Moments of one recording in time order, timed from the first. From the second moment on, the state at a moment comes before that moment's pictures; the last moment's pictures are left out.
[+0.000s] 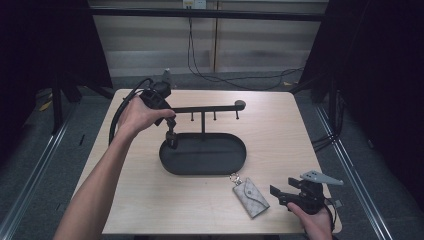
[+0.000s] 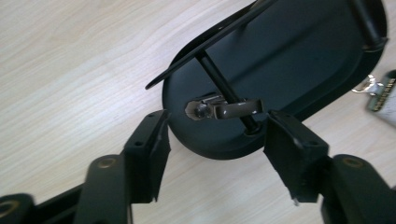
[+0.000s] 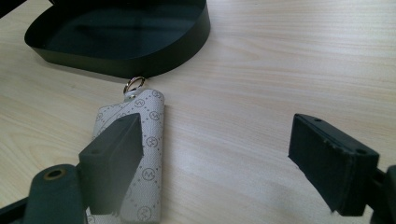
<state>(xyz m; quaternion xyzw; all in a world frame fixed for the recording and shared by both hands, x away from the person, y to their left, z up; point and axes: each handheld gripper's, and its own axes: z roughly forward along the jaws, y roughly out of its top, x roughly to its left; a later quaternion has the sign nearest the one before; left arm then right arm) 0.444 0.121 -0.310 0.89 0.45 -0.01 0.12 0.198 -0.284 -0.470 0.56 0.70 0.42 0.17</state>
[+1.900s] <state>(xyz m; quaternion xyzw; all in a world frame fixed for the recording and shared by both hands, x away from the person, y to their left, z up) 0.357 0.219 -0.359 0.85 0.40 0.04 0.35 0.200 -0.286 -0.471 0.57 0.69 0.41 0.17</state>
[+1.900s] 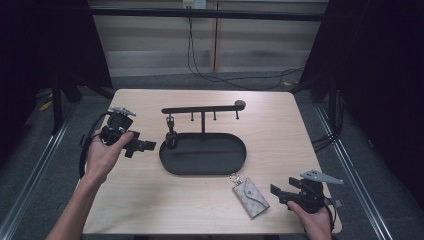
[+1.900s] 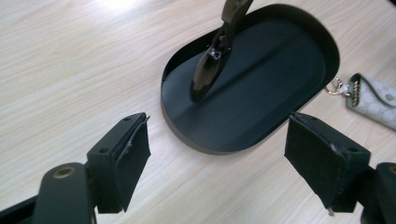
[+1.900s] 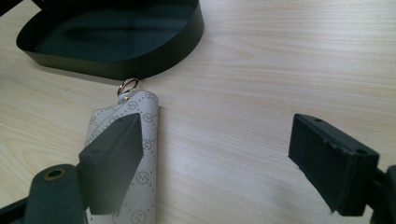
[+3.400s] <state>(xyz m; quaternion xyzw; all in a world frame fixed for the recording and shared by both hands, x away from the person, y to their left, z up) 0.260 0.262 -0.446 0.79 0.44 0.08 0.41 0.204 -0.283 -0.465 0.56 0.69 0.42 0.15</state>
